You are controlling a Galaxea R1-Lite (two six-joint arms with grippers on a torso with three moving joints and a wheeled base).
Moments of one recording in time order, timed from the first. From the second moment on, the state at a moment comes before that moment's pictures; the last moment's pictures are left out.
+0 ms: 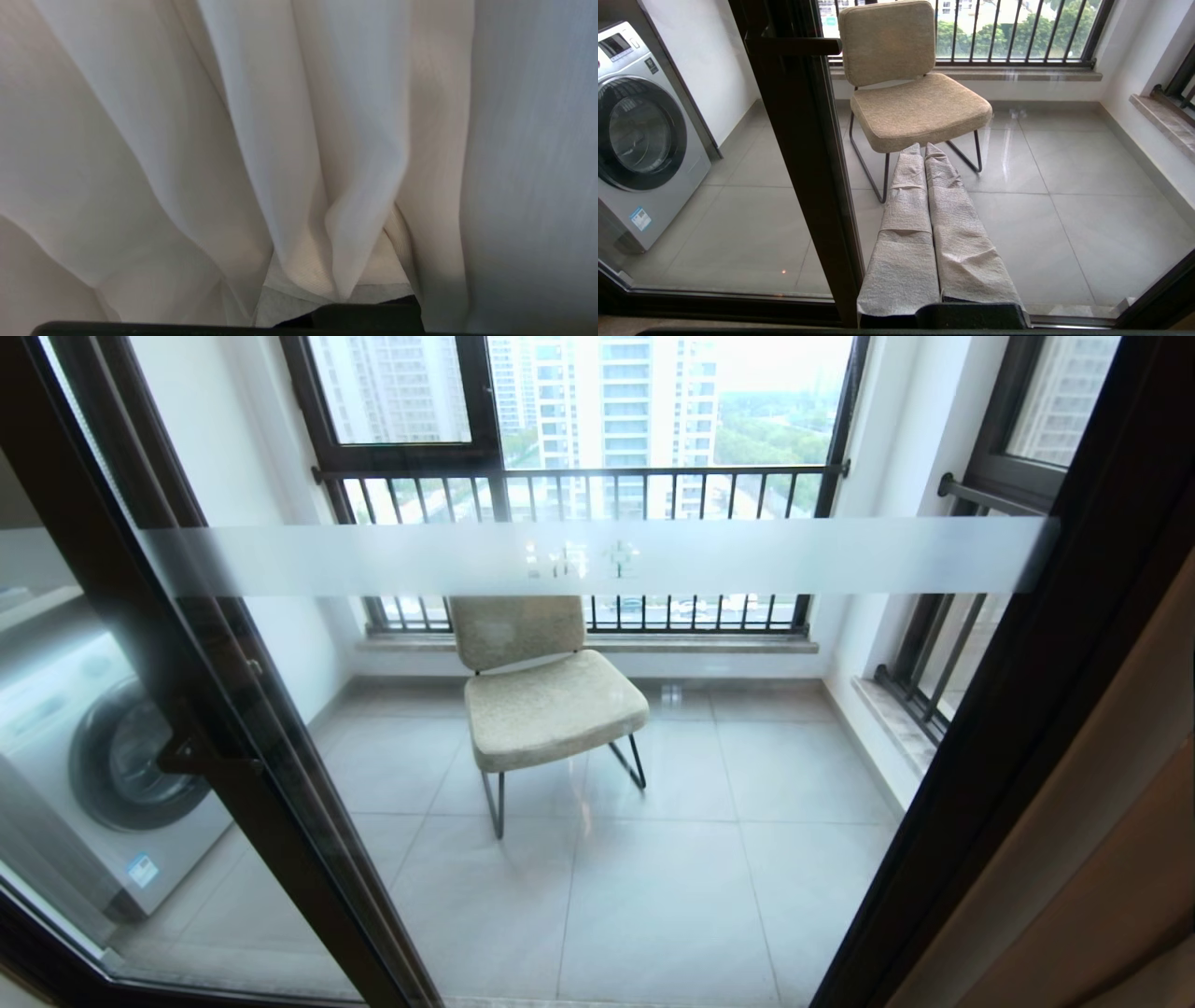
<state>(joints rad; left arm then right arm) 0.00 0.00 0.00 0.00 0.01 0.00 -1.31 1.78 -1.55 -0.51 0.16 0.12</state>
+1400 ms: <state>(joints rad) 0.00 0.00 0.00 0.00 0.01 0.00 -0.98 1.42 -1.25 -0.50 0.44 0.21</state>
